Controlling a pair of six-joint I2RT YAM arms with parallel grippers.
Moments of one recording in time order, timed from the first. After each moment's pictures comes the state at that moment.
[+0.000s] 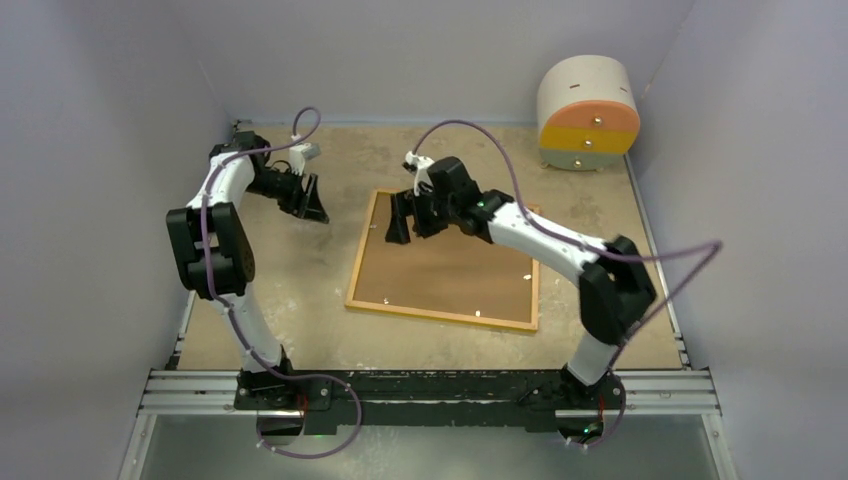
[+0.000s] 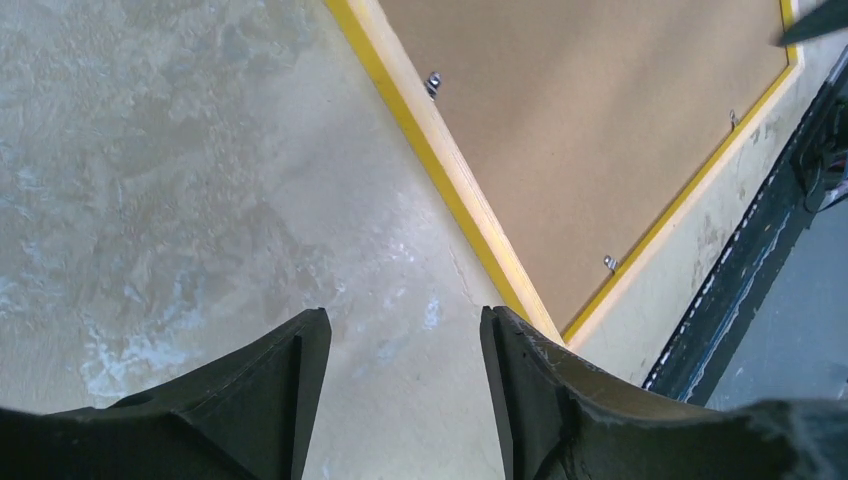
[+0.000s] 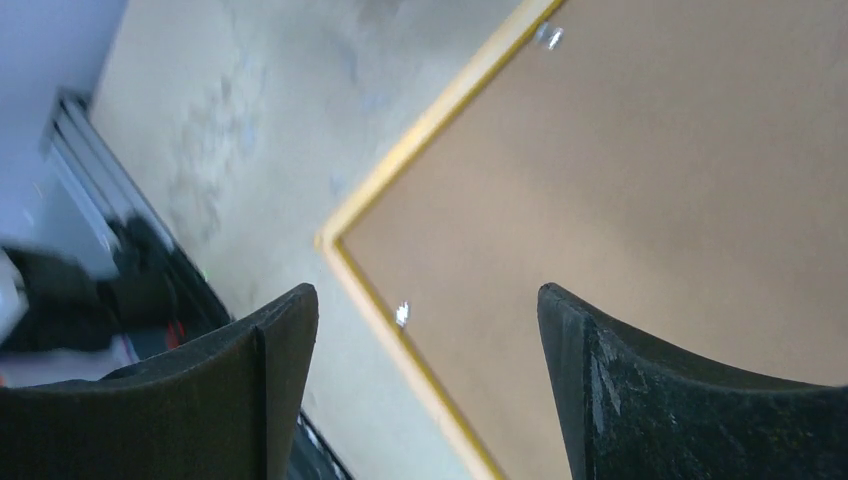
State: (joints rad) left arm 0.17 1.98 1.60 -1.06 0.84 0.66; right arm 0.71 1.83 1.41 -0.28 -0.33 0.43
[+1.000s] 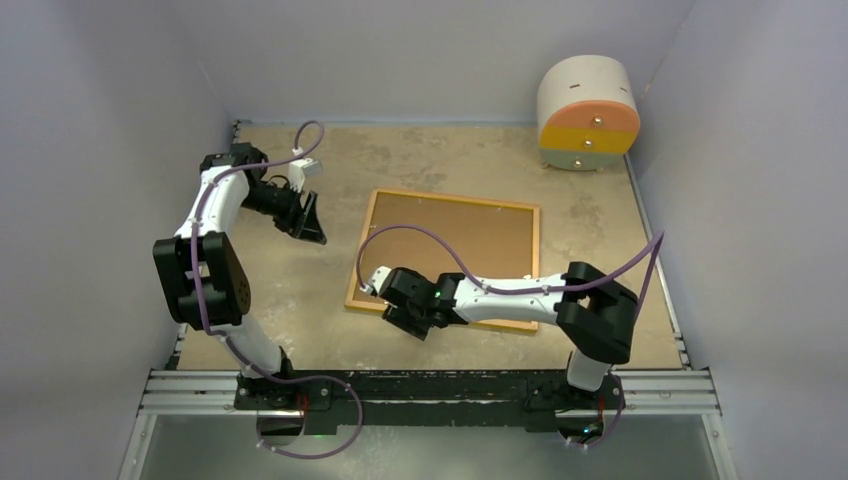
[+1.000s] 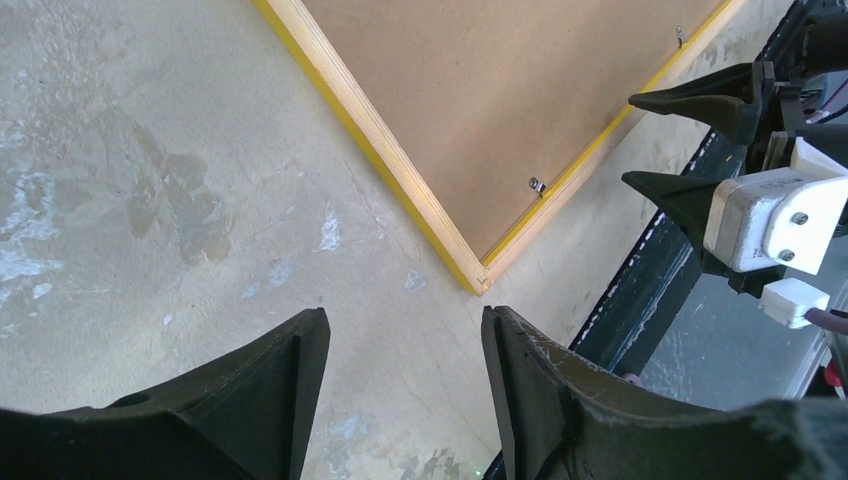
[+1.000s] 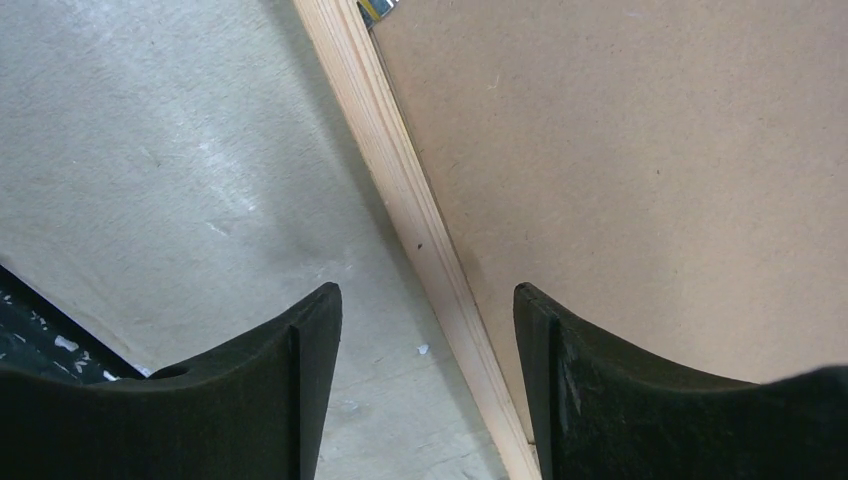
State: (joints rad) left arm 0.15 1.73 1.43 -1.21 0.80 0.74; right arm 1.20 1.73 1.10 -0.51 0.24 0.03
